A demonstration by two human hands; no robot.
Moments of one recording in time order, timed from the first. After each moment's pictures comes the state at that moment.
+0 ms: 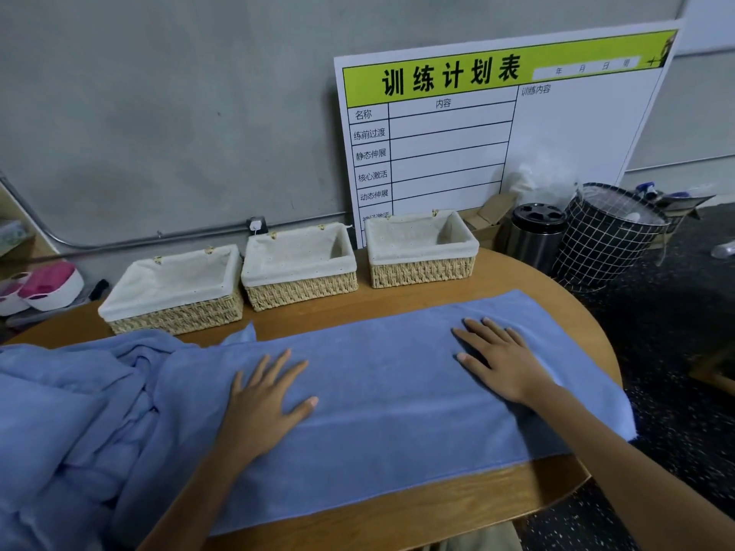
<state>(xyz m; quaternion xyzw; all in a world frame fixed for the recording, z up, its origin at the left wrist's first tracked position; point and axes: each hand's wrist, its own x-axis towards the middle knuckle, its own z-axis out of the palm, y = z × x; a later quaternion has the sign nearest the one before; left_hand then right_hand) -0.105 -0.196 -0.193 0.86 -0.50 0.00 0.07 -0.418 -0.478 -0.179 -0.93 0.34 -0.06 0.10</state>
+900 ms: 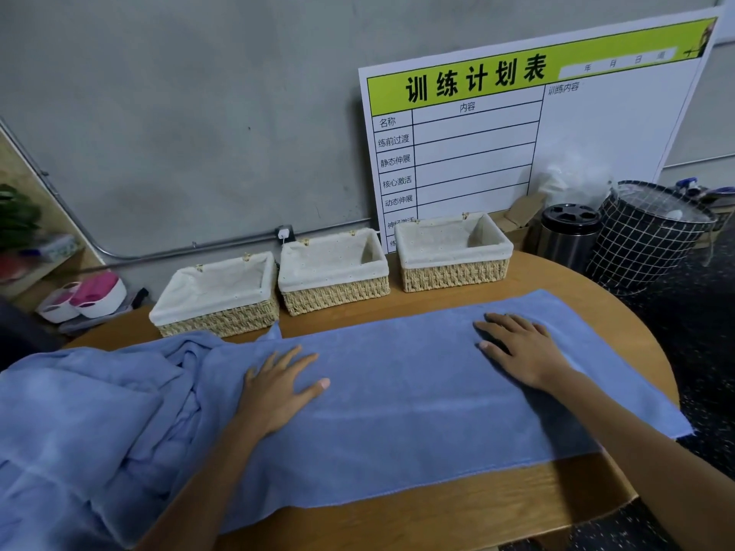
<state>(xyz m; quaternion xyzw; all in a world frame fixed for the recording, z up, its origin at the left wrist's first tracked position) -0.058 -0.190 -0.165 0.88 -0.47 -0.05 0.07 -0.384 -0.489 -0.176 -0.93 0.37 -0.07 0.08</state>
